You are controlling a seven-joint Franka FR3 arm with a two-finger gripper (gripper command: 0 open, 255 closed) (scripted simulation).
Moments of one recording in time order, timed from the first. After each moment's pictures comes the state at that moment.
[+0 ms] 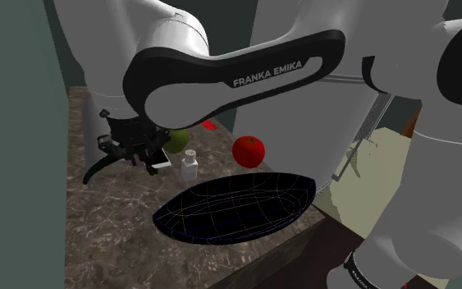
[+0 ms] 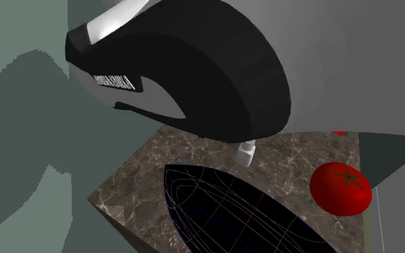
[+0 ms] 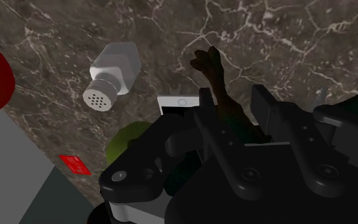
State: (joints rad) arm 0.09 0.29 0.72 -1.68 -0.56 1.86 1.23
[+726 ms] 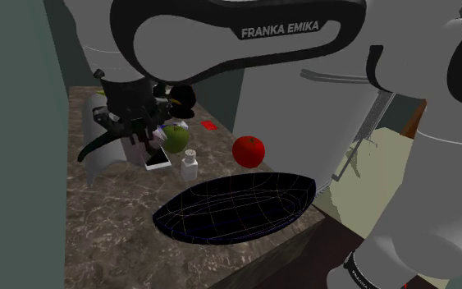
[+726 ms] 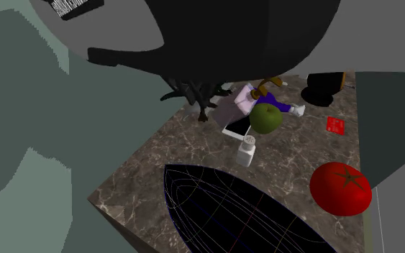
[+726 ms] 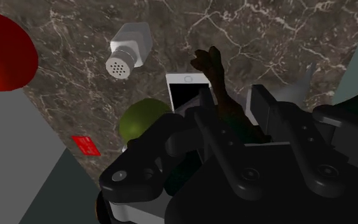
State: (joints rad) arm 0.10 0.27 0.74 -1.56 -0.53 1.73 1.17
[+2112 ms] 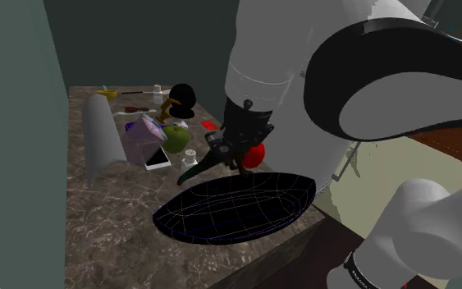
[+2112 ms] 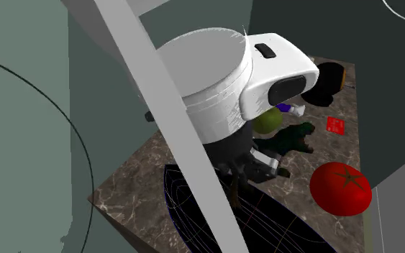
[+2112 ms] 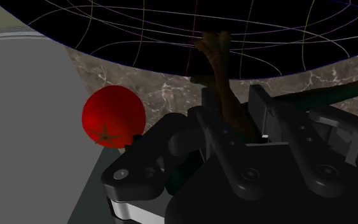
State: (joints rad) arm 0.10 -0.55 0.58 -2.29 -0.05 1.88 0.89
